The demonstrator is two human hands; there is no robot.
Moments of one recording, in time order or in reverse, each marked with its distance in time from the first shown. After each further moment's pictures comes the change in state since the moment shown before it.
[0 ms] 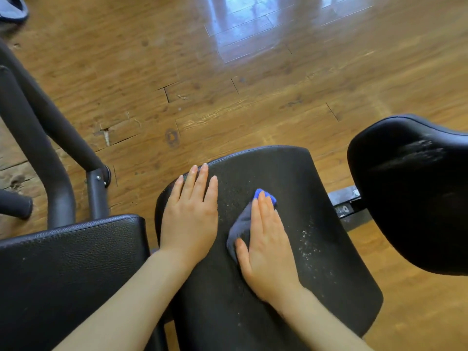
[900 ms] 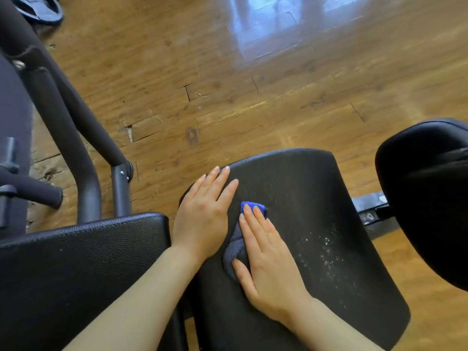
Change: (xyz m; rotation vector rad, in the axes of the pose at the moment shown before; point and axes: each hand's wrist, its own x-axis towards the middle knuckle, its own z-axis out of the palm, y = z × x) left_hand 0.003 -0.018 -0.004 -0.150 0.038 0.035; right_hand -0.004 -0.022 -0.003 0.019 -0.081 -0.309
